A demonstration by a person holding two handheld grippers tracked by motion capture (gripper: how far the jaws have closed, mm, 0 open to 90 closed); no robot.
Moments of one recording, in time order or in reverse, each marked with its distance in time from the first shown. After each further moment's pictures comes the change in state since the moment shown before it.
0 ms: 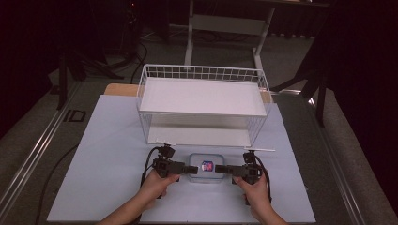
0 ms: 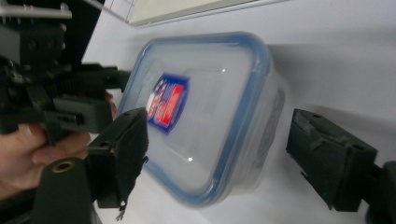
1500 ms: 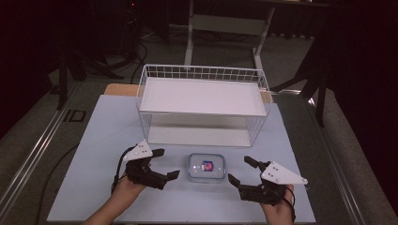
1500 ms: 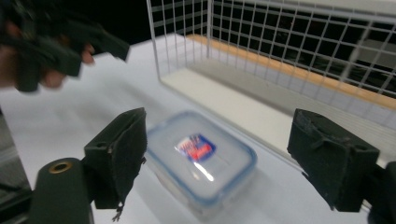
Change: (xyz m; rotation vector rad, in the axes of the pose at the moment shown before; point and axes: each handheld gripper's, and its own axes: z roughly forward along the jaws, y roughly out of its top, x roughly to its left) left arm -0.040 -0.025 -0.087 -0.279 0.103 0.551; right arm 0.071 -0.044 -0.083 -0.418 -0.139 -0.789
